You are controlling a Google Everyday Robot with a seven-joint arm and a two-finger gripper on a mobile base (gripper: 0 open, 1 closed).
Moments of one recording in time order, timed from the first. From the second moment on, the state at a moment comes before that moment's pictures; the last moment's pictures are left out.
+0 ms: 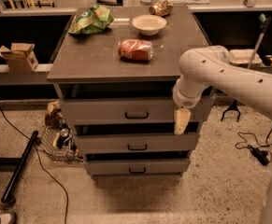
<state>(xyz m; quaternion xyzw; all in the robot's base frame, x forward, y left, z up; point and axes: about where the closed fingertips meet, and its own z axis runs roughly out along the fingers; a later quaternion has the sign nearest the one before) 0.634 -0.159 0.671 -0.69 0.72 -0.03 0.12</state>
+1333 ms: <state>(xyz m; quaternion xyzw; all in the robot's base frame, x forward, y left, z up) 0.648 -0.159 0.632 -0.67 0.73 -0.01 0.10</state>
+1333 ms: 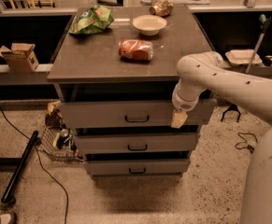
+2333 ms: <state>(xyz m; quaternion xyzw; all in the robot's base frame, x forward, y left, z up) 0.639 -0.150 0.659 -0.68 0.72 0.00 0.13</state>
